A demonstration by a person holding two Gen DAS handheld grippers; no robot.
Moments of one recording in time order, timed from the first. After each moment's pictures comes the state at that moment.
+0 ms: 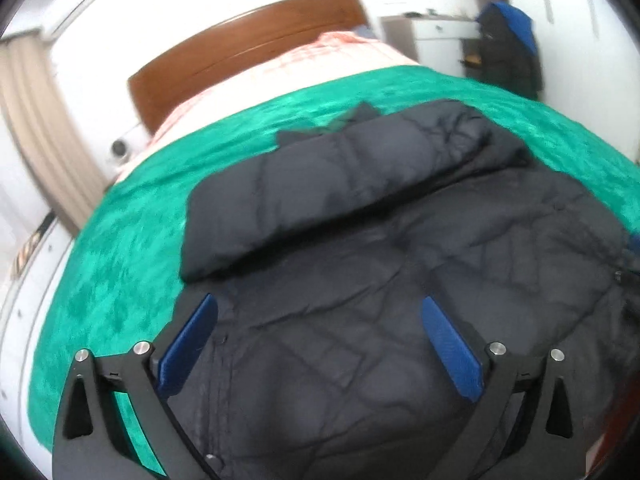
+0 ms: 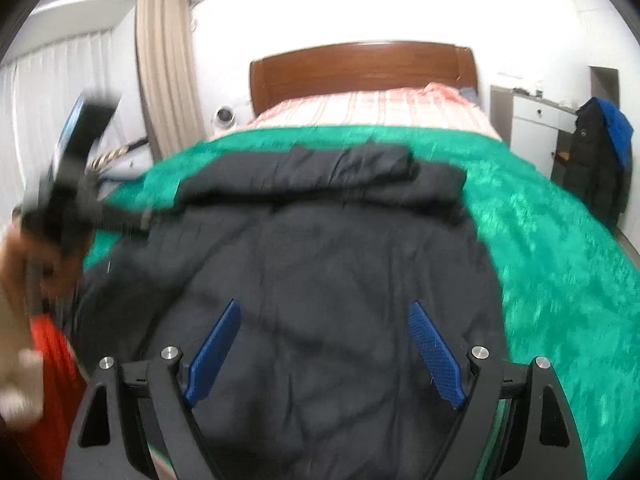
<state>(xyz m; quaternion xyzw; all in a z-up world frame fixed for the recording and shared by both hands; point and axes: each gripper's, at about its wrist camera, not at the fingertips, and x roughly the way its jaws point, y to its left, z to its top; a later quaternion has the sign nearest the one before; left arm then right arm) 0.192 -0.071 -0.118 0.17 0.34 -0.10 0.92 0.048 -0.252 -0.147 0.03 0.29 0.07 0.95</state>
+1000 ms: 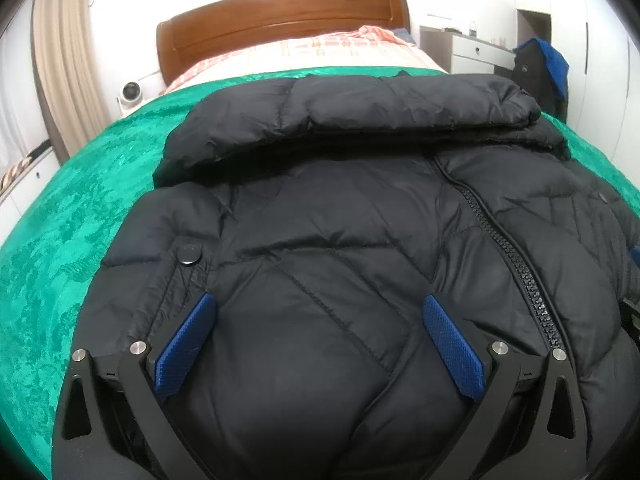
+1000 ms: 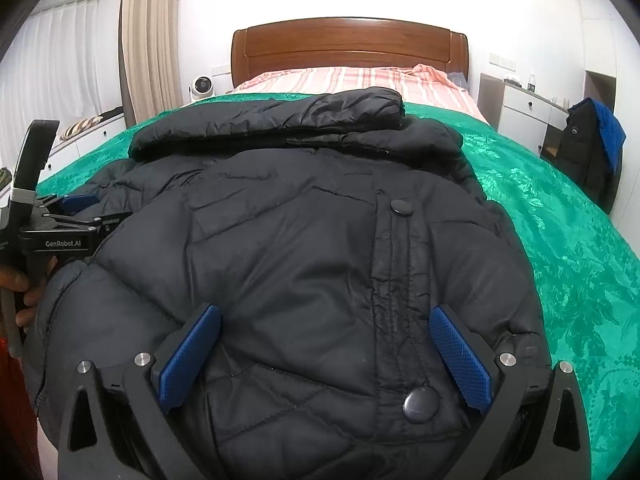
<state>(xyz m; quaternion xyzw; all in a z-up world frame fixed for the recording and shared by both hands) 0.204 -0.031 -0.194 0.07 0.35 -0.10 0.93 0.087 -0.250 -0.212 -0.02 0.33 0.03 0.94</state>
